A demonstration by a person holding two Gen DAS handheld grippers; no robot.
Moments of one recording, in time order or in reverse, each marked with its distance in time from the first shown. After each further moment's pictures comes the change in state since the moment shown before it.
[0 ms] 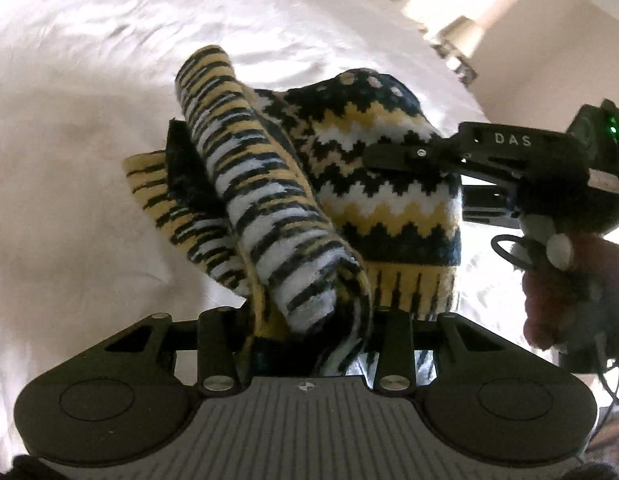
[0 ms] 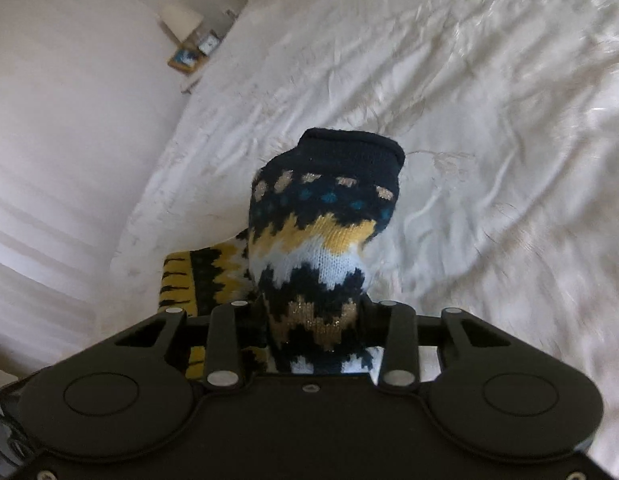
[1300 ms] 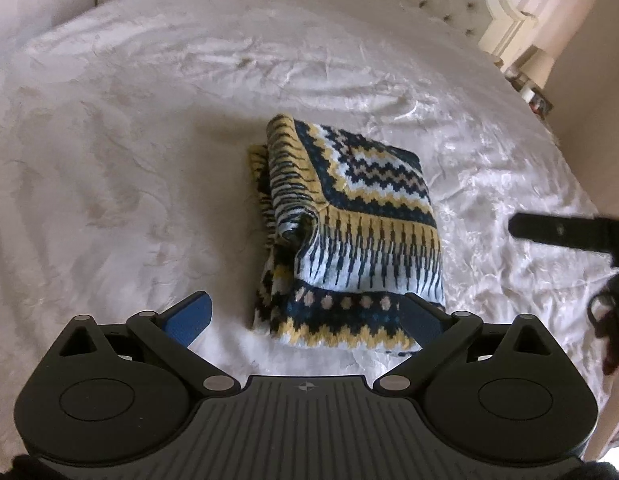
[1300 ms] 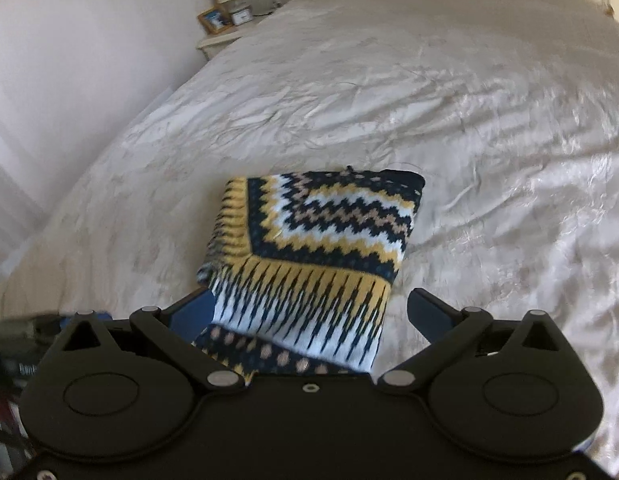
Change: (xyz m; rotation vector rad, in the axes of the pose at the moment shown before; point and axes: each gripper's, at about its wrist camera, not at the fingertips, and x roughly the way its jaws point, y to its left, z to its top) left arm -0.064 0.006 -0.035 -0.089 -0.086 0.281; right arm -0.048 0.068 -0.058 -0.352 -0.030 -0.226
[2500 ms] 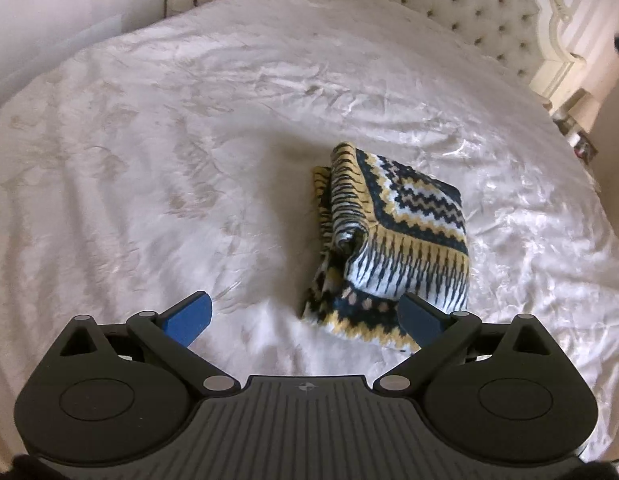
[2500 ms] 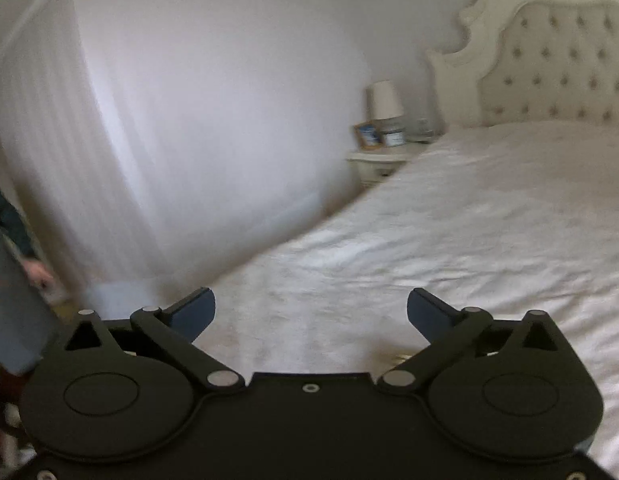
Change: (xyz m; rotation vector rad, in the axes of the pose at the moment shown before) left arm -0.061 0.007 -0.016 -0.127 -0.082 0.157; right arm -0.110 0.103 0.067 -0.297 -0.335 0.294
